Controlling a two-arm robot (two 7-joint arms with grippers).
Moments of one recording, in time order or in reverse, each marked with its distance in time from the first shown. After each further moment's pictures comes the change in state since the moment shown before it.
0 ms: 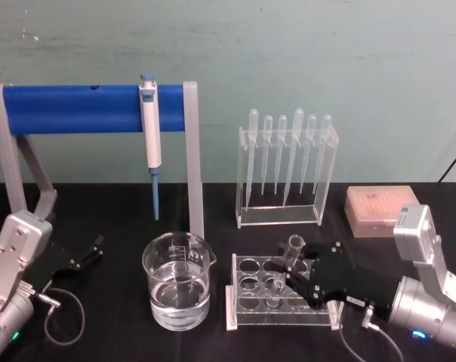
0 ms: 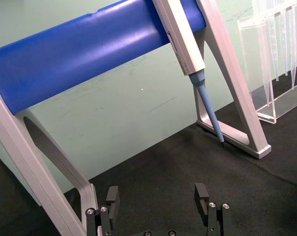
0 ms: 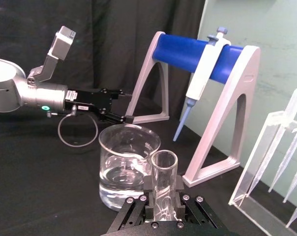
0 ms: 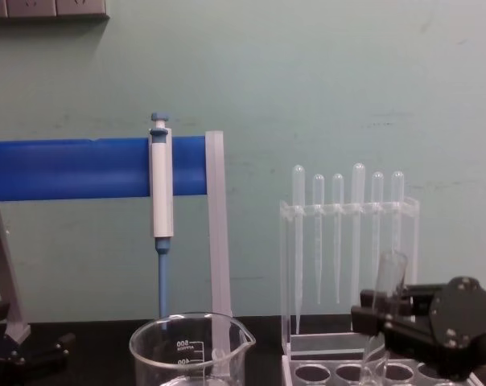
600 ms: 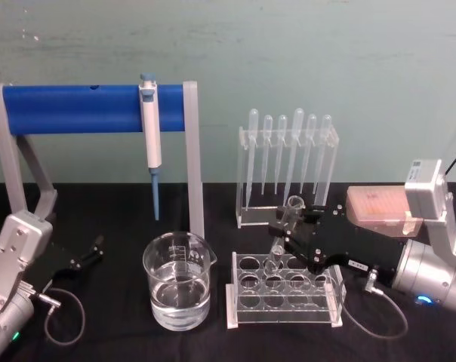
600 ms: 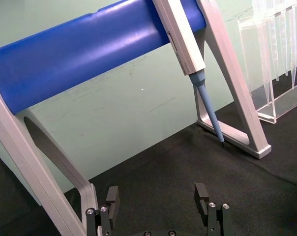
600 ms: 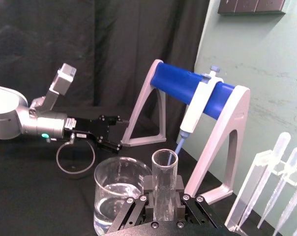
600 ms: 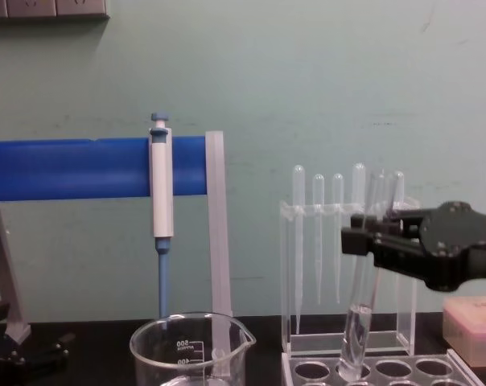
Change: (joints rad) left arm 0.000 0.000 0.000 0.000 0.000 0.000 0.000; right arm 0.053 0.018 0.021 -0.083 0.042 0.079 0.006
